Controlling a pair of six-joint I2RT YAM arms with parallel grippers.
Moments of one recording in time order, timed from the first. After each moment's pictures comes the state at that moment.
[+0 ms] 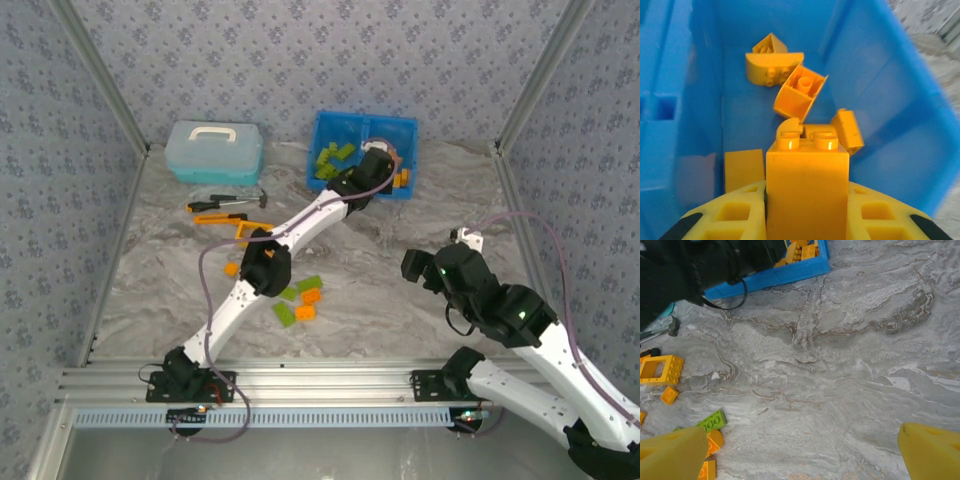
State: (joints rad) left arm -0.80 2.78 2.69 -0.44 -0.26 -0.44; right arm 0.74 0.69 0.97 -1.05 0.43 0.80
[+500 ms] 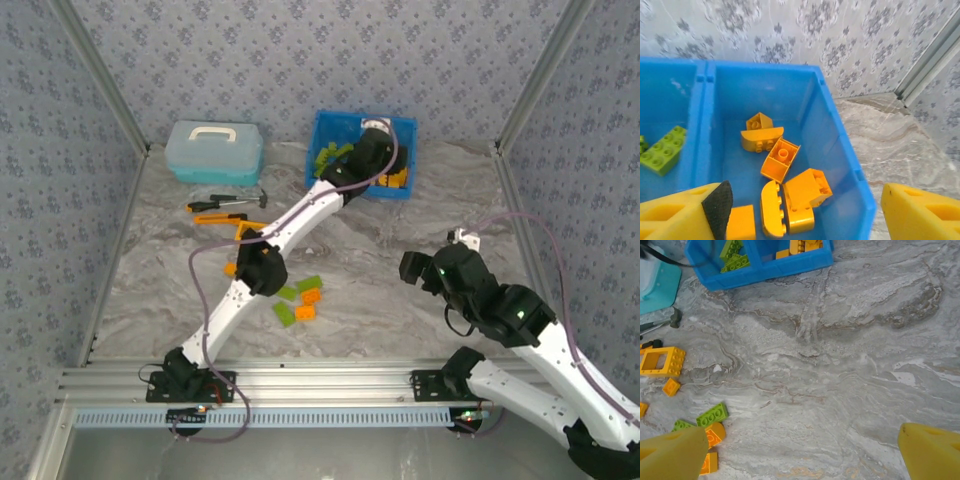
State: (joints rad) left arm -0.79 2.63 2.77 -0.51 -0.26 -0.39; right arm 0.74 0.70 0.96 -1.03 0.40 0.79
